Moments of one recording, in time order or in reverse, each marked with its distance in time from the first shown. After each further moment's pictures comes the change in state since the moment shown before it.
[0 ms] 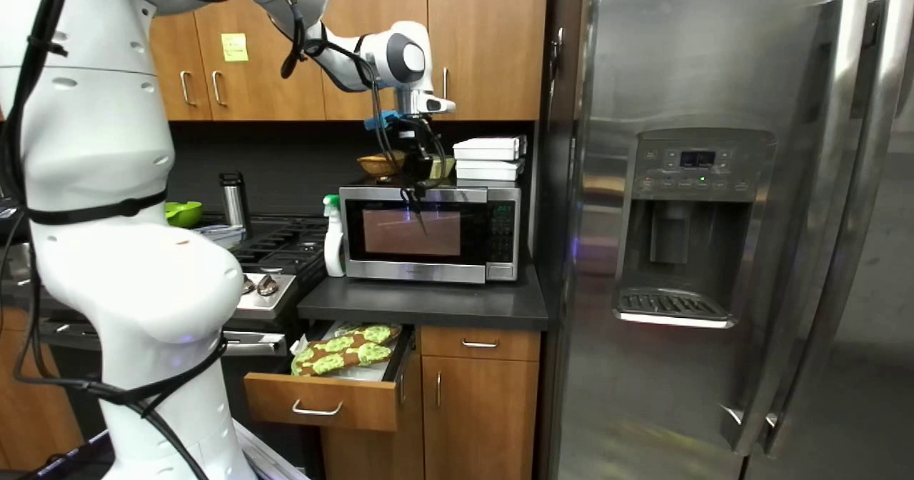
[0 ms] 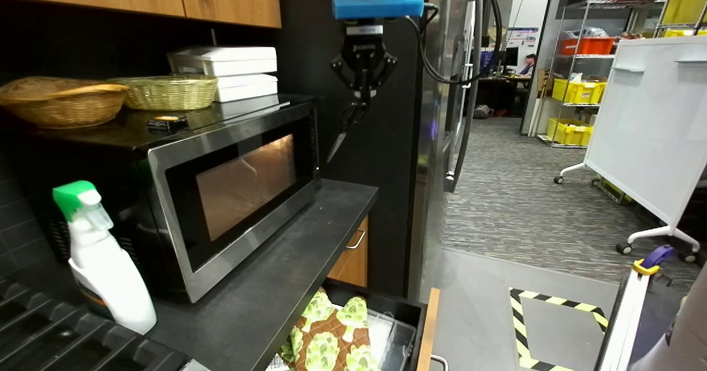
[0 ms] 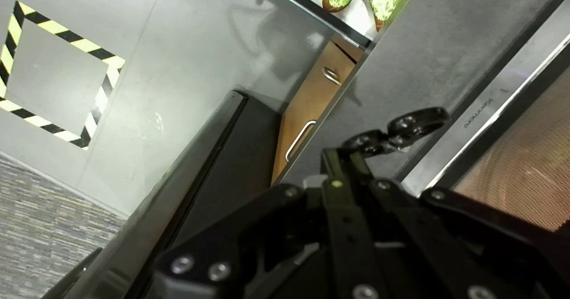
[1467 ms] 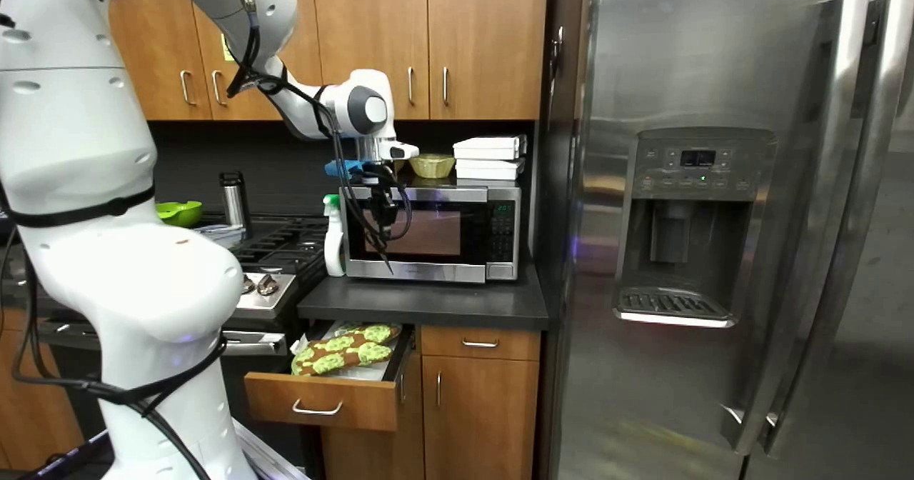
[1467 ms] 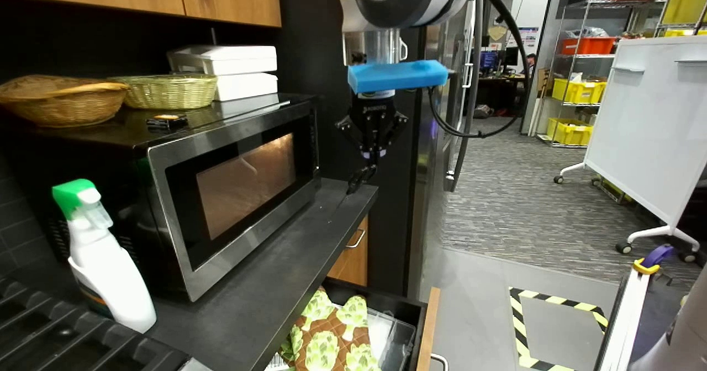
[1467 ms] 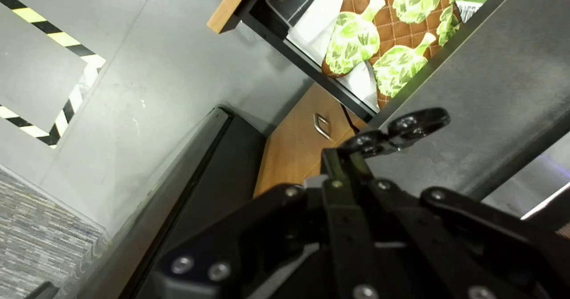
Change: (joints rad) arm 0.010 -0.118 0.099 -0.390 0.009 0.279 -0.009
